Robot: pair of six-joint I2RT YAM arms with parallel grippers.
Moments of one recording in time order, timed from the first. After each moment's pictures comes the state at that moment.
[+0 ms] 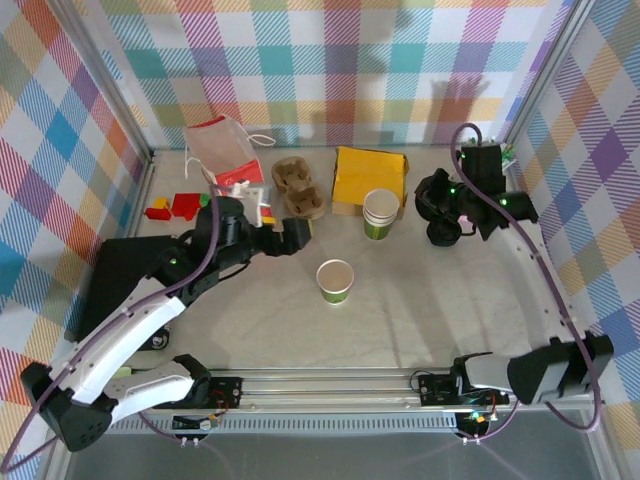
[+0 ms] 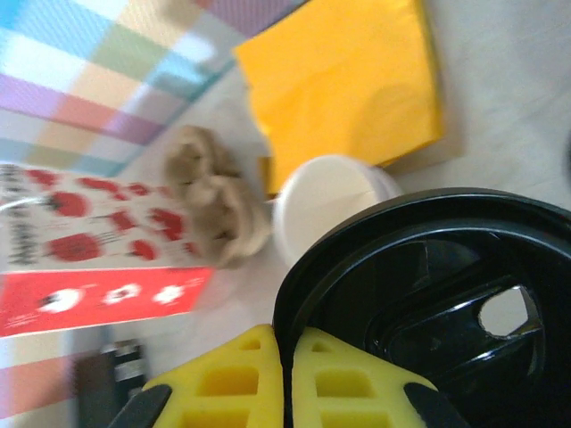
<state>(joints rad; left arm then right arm) -0.67 1.06 1.09 -0.44 0.09 -0.53 0.20 1.27 1.36 -0.78 -0.28 0.79</state>
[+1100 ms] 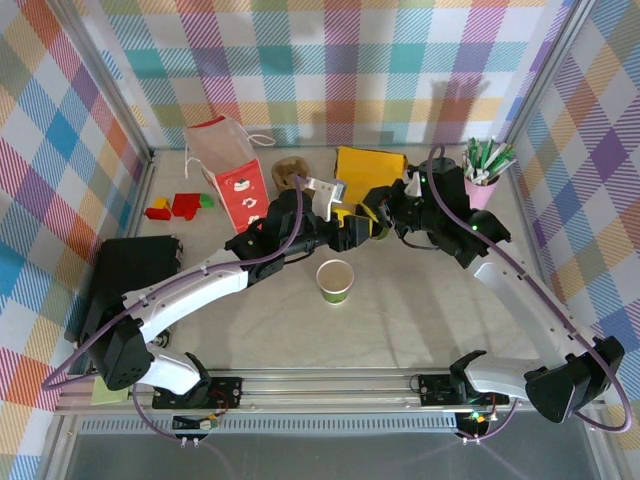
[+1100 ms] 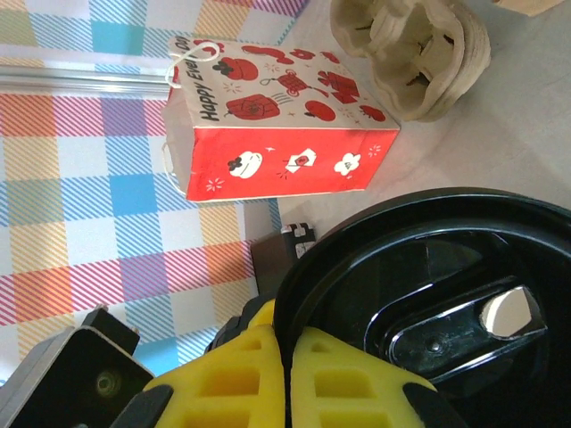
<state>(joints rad) -0.84 1.42 1.16 -0.01 0.19 -0.49 0.52 1.21 1.27 -0.54 -0.36 1.24</state>
